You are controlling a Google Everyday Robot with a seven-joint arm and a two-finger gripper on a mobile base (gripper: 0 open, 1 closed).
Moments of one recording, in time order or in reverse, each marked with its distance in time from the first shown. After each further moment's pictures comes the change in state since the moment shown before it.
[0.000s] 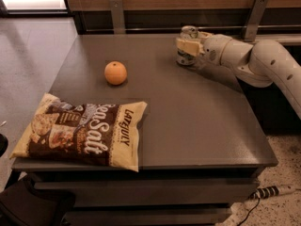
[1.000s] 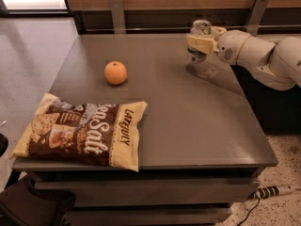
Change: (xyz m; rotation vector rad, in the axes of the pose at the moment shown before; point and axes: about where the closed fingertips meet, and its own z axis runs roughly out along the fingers) arm -0.036 0.018 -0.049 -0.004 -0.034 -0.044
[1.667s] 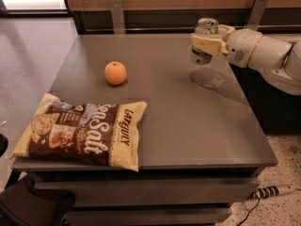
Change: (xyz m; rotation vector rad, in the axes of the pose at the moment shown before) arm -0.027 0.033 -0.034 -0.041 -0.021 -0.026
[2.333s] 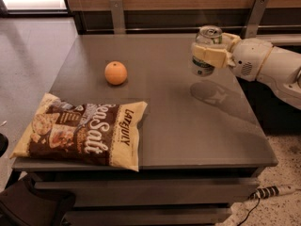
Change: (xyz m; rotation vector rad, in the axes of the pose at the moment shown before) arm -0.011 0.054 -0.036 -0.016 0.006 0.012
